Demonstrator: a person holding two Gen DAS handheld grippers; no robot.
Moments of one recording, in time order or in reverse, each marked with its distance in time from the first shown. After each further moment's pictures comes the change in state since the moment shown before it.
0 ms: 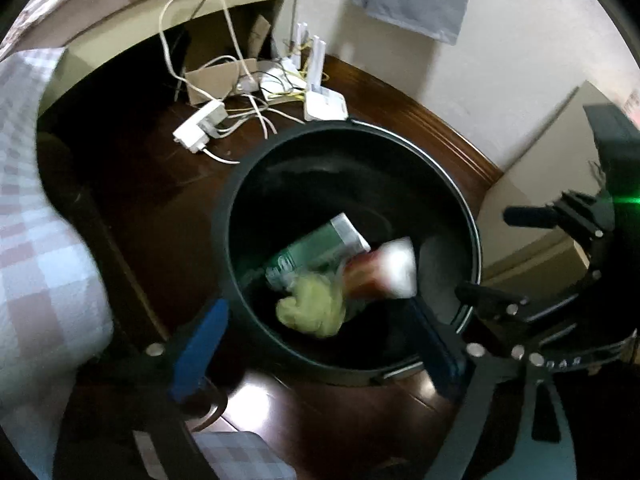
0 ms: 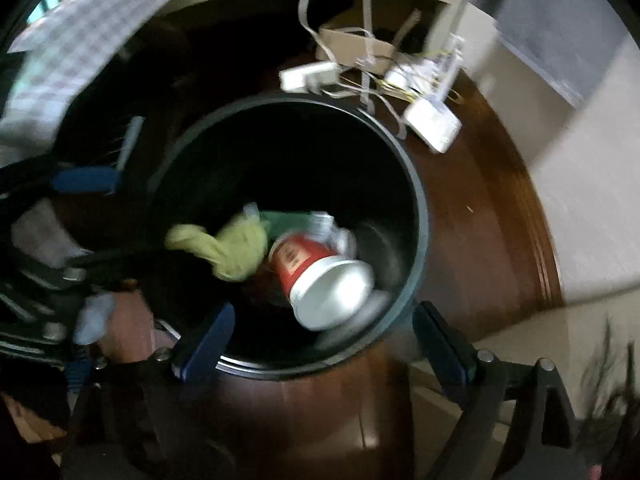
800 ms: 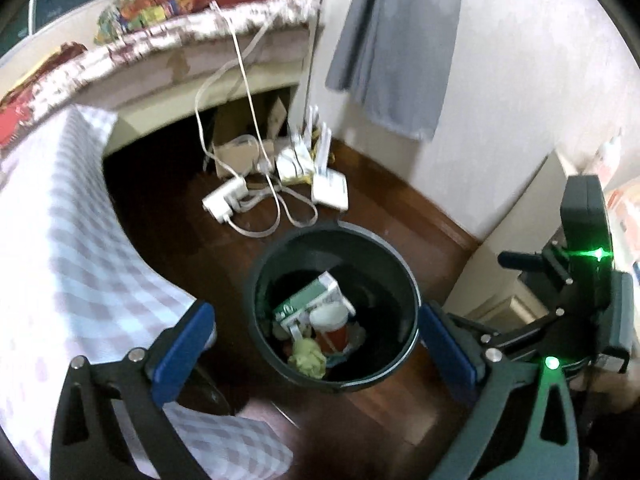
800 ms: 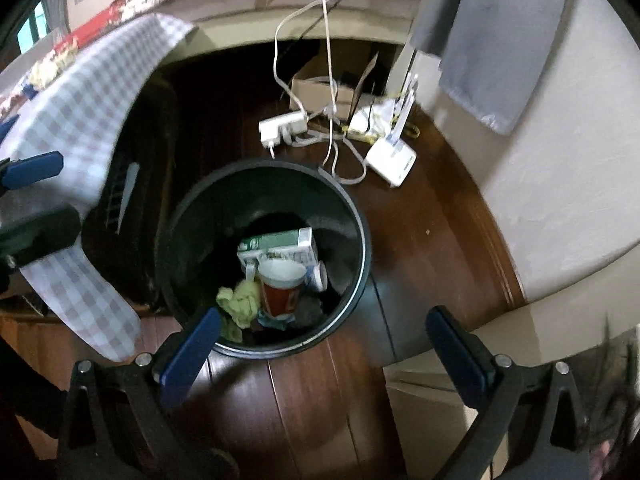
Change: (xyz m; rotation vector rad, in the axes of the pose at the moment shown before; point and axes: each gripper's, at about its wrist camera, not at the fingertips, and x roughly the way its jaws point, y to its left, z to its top) left arm -0.121 -0.005 0.007 -0.041 -0.264 0.025; right arm -0.105 -0.005 -0.006 0.064 -0.205 -0.039
